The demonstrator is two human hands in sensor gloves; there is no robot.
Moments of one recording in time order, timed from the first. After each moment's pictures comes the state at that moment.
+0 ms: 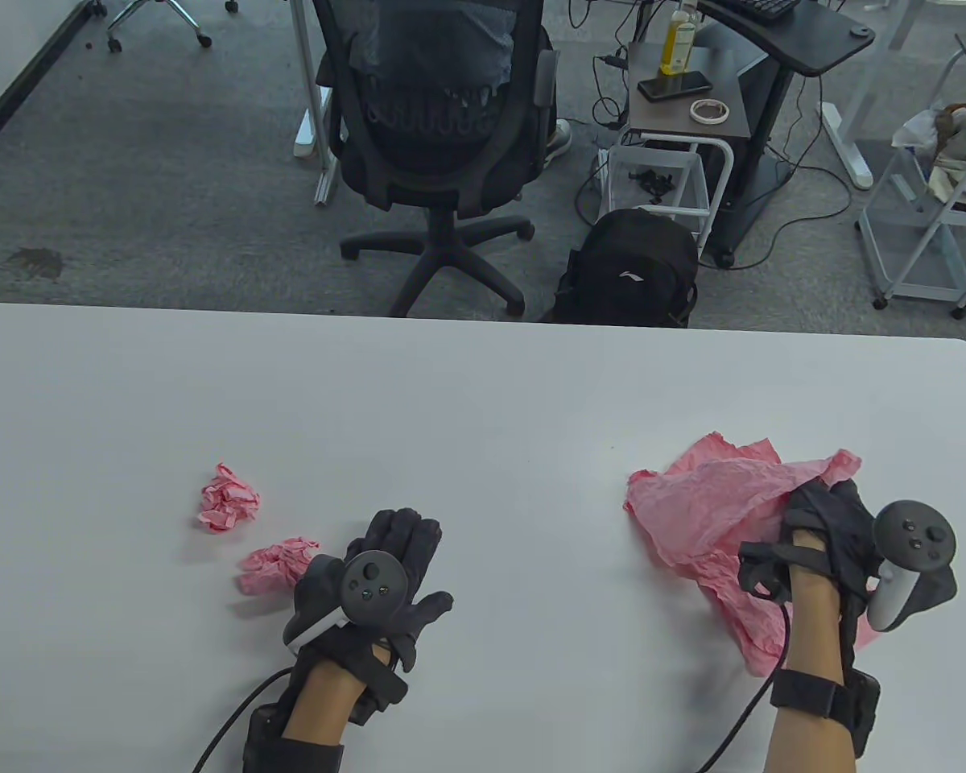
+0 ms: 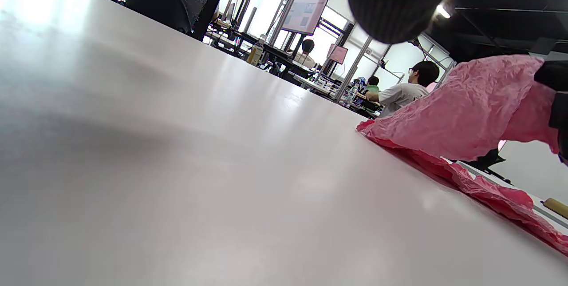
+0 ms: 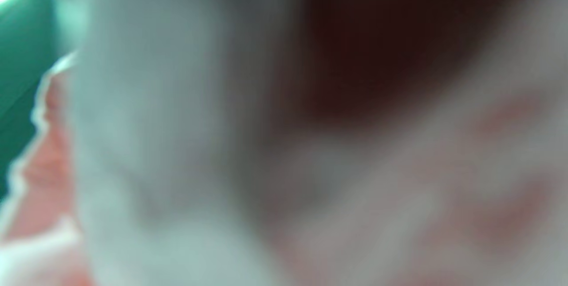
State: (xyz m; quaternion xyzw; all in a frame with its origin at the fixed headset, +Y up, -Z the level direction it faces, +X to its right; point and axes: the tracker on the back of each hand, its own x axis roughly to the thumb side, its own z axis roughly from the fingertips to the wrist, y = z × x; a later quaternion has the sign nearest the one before) left_hand -0.144 -0.744 -0.301 -0.06 -0.19 0.19 0.96; right_hand 0.363 -0.675 -0.349 -0.25 -0.20 0.83 0.46
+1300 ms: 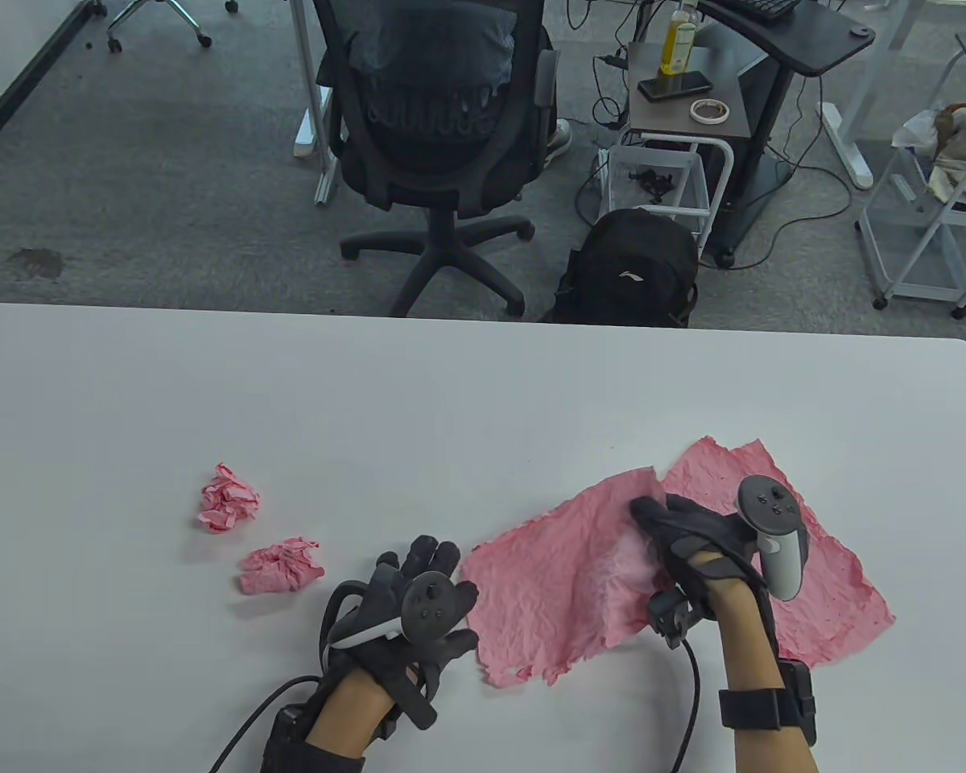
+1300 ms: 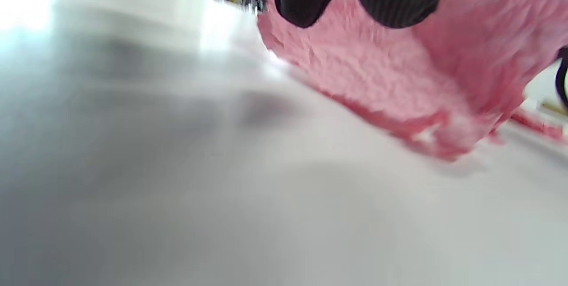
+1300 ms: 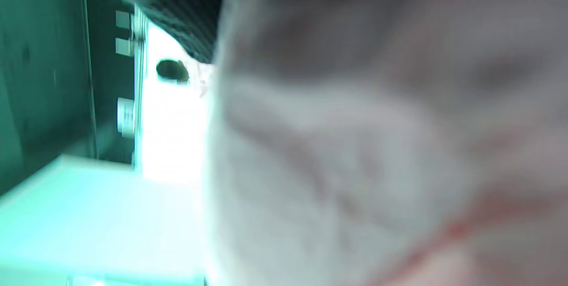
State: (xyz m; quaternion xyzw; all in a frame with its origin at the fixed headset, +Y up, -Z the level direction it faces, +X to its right) left_hand -0.112 -0.752 -0.291 -0.10 -0.23 0.12 0.96; right_hand 0.273 -0.730 -0.367 -0.08 0.06 0.76 0.64
